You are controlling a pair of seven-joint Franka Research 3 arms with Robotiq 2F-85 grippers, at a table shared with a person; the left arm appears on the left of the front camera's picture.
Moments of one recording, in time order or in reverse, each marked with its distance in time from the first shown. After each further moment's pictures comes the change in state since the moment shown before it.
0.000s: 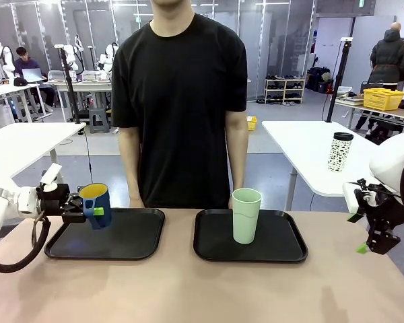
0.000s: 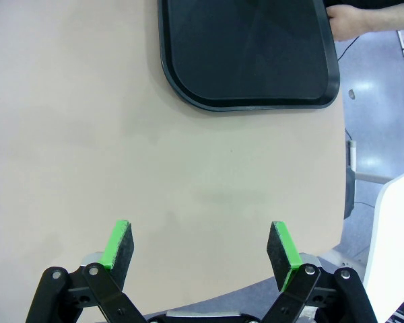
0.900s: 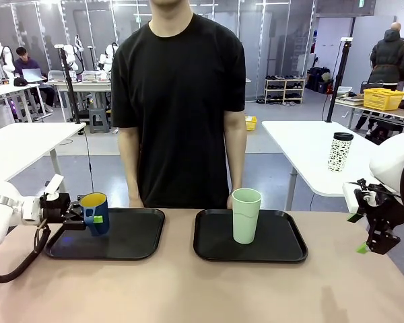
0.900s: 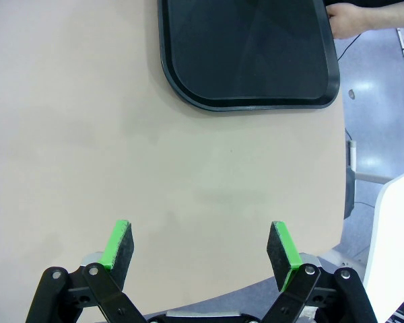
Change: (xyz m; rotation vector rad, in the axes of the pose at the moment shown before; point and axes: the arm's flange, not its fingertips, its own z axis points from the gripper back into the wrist) left arm -0.051 0.024 0.014 0.015 0.023 0.014; right arm 0.000 0.000 0.000 0.000 0.000 0.000
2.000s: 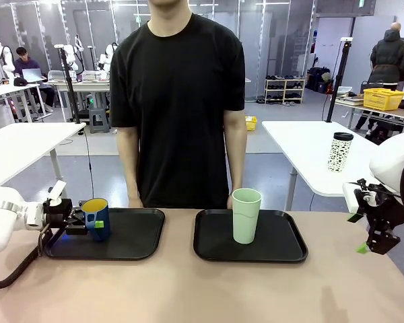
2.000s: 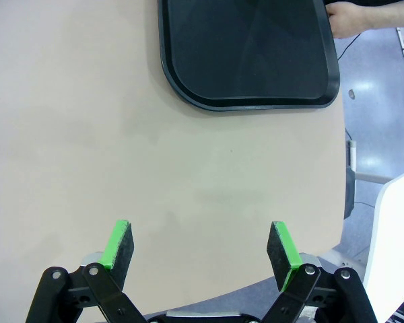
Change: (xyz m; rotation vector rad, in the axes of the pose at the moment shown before) left arm -0.027 0.009 0.003 0.001 0.003 0.019; right arm 0.000 0.000 0.000 0.000 0.000 0.000
